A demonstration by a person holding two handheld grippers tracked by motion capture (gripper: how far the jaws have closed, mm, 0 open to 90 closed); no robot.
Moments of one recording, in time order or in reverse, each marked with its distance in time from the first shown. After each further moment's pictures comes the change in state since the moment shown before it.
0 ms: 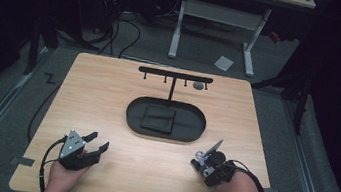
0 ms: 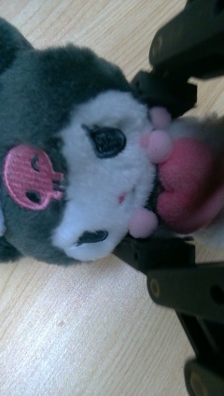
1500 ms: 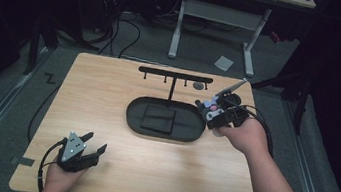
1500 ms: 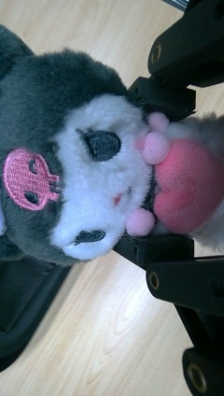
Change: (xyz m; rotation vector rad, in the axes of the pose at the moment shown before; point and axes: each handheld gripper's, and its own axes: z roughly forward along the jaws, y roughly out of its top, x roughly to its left) left arm -0.002 -0.002 -0.006 0.037 0.065 0.087; right arm -0.063 0.083 -0.131 -0.267 0.098 0.201
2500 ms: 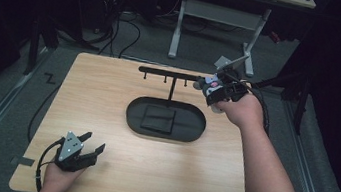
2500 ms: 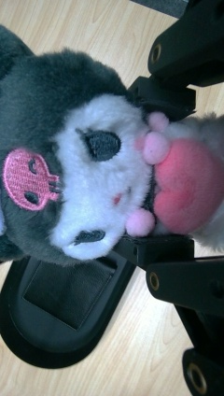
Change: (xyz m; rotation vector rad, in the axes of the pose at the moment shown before) left arm 0.005 -0.002 -0.002 -0.004 -0.009 -0.013; right arm -0.014 0.055 -0.015 -0.061 -0.013 0.080
